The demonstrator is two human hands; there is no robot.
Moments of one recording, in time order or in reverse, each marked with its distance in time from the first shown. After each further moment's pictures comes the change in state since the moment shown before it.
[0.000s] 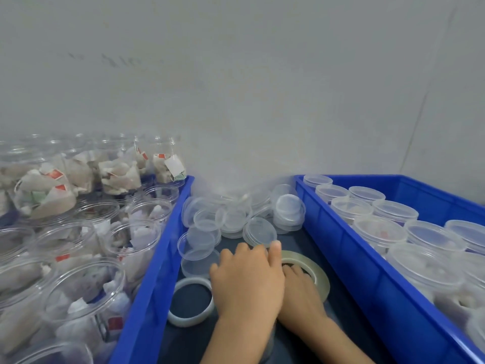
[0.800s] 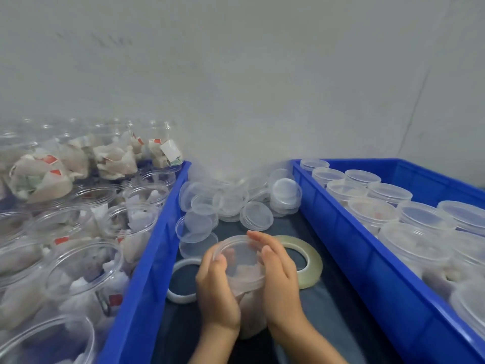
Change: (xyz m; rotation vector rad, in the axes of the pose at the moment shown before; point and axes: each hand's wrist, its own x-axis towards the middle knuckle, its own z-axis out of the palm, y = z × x) left_hand -0.013 -0.043 0.058 -1.428 0.376 -0.185; right_hand -0.038 -0.066 -0.030 1.499 0.409 0.108
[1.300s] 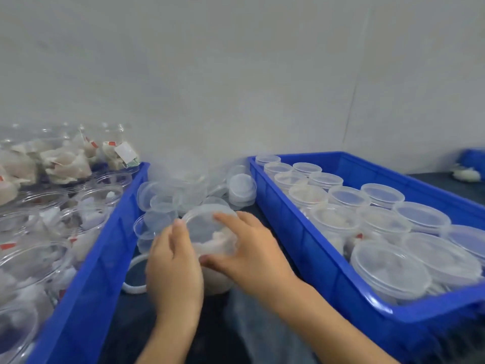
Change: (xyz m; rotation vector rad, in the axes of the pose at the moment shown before) left_hand -0.039 0.057 0.024 0.508 0.085 0.124; right_hand -0.013 -0.092 -0.054 -0.882 -0.321 -0.134
